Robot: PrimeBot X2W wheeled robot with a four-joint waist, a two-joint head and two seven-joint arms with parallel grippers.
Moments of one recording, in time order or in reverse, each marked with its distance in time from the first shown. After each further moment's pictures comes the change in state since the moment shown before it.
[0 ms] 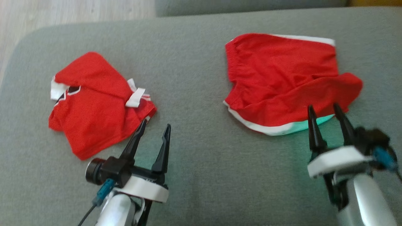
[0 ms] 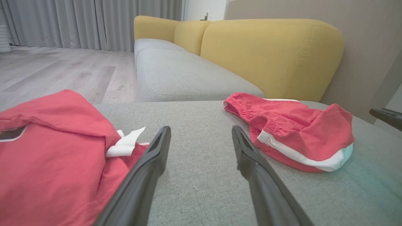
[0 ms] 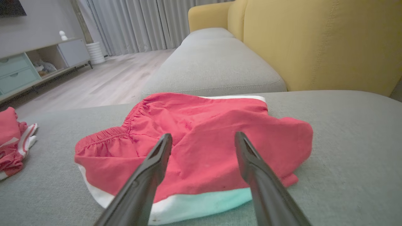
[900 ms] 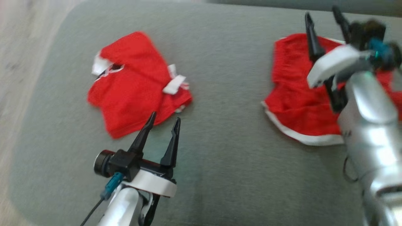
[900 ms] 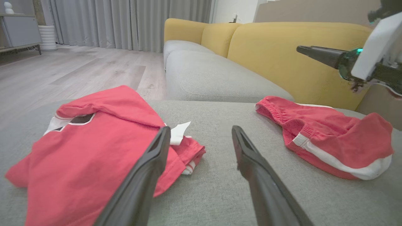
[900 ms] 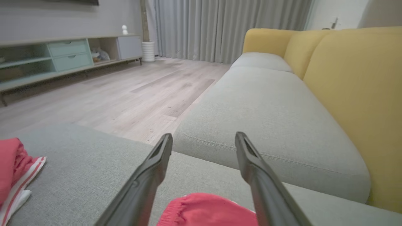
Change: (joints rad) left arm -0.057 0.001 -0.077 0.002 -0.036 0.027 0.000; right arm -0.751 -0.103 0.166 0.715 -0.043 0.000 -0.119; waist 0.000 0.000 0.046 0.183
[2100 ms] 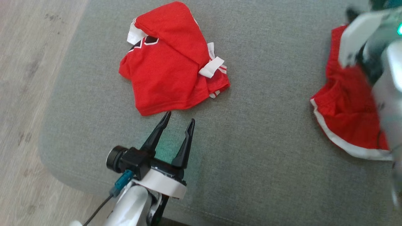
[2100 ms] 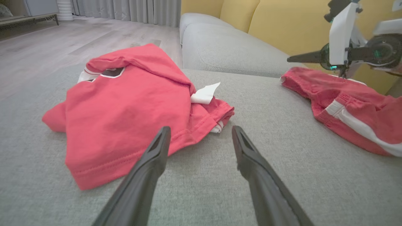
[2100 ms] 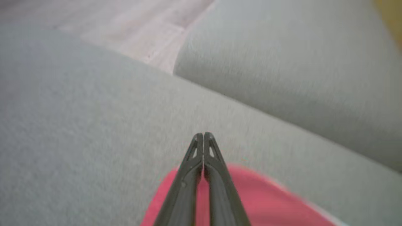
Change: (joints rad) left arm -0.024 -0.004 -0.073 0.007 -0.029 -0.014 0.000; right arm -0.127 -0.106 -0.002 0.026 -0.070 0.000 0.463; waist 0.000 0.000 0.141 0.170
